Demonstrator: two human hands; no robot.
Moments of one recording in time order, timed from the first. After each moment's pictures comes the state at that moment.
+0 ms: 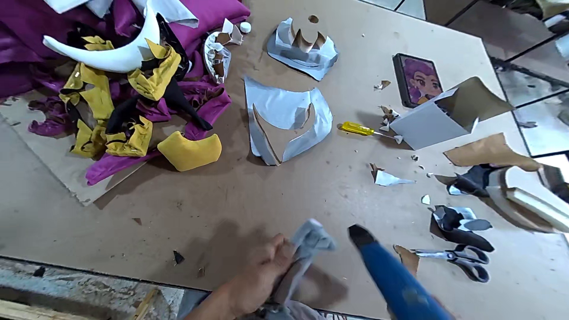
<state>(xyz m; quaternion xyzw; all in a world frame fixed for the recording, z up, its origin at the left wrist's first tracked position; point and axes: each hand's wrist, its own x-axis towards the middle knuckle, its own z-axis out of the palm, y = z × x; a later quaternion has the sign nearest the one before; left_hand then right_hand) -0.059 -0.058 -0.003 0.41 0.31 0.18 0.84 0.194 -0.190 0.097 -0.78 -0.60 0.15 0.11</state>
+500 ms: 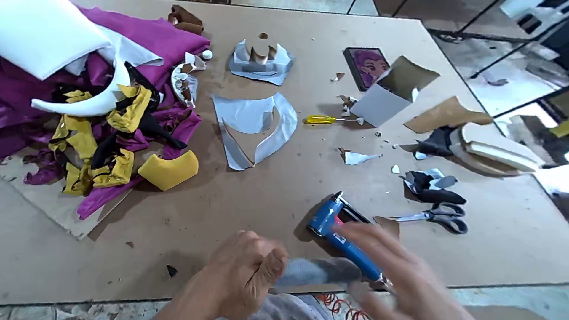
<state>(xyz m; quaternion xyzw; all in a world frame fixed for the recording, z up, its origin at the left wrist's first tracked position) -0.057 -0.026 0.049 0.84 0.16 0.16 0.49 0.208 -0.165 0.104 -0.64 -0.68 0.29 0.21</state>
